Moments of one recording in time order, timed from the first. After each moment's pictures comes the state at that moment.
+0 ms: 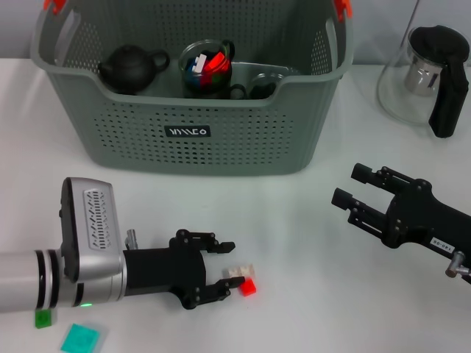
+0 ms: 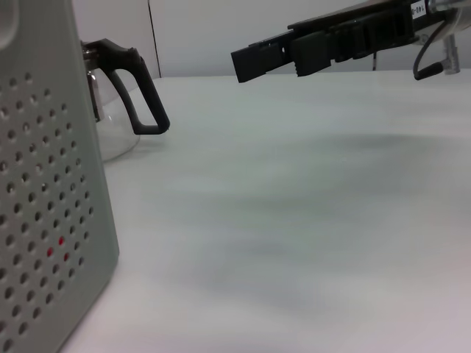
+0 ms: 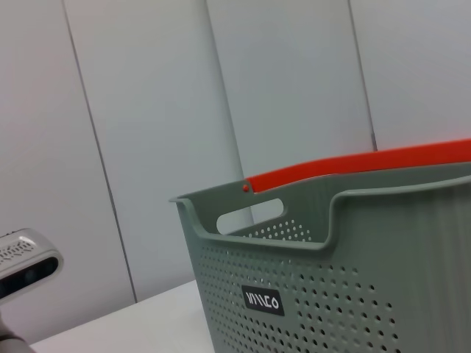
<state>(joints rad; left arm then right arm) -0.47 -2.17 0.85 0.42 2.01 1.27 -0.76 0.42 2.10 -0.61 -0.27 -1.73 -1.52 0.88</state>
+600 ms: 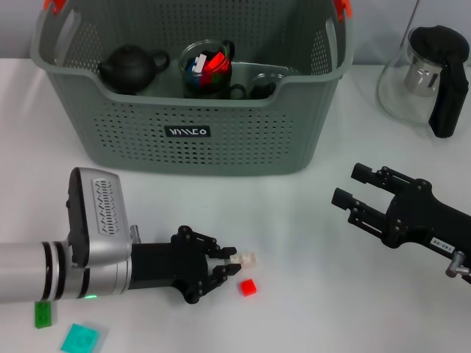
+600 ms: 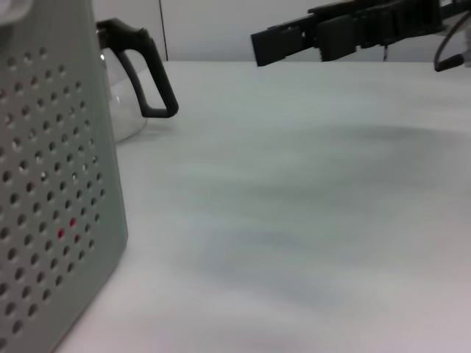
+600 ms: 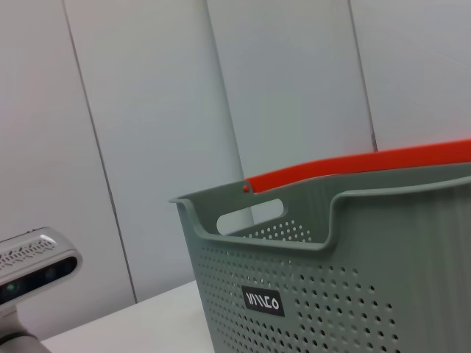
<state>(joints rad) -0.49 -2.17 0.87 0.42 2.02 1.24 -0.84 0.42 2.10 -0.61 -0.27 -1.73 -1.52 0.88</state>
